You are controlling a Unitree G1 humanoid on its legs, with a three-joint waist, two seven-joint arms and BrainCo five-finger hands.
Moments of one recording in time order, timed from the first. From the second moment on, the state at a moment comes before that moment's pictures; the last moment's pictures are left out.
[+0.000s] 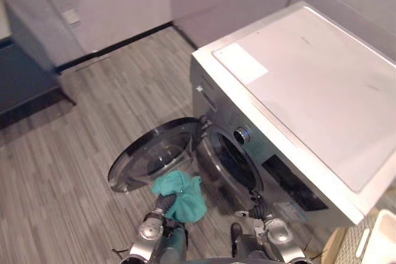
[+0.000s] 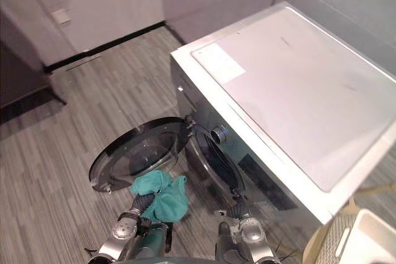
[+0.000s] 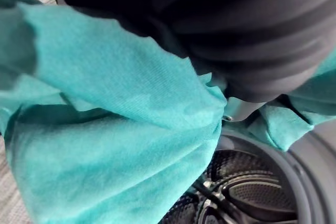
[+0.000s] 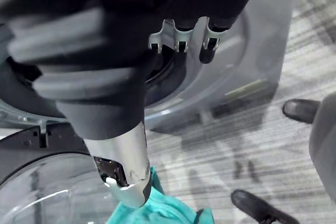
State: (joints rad) left arm 0.05 0.11 -0.17 0.72 0.12 -0.20 0.08; right arm 0.04 -0.08 0.08 0.78 -0.17 -0.15 -0.04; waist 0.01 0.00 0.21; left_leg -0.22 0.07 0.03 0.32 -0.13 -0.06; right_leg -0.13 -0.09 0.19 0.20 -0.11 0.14
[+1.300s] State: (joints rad) left arm -0.48 0.16 0.00 0.40 0.08 -0.20 0.27; right arm -0.20 -0.13 -0.06 0.49 0.03 -0.15 -0.20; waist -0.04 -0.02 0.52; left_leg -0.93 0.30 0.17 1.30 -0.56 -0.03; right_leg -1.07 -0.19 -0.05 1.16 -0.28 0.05
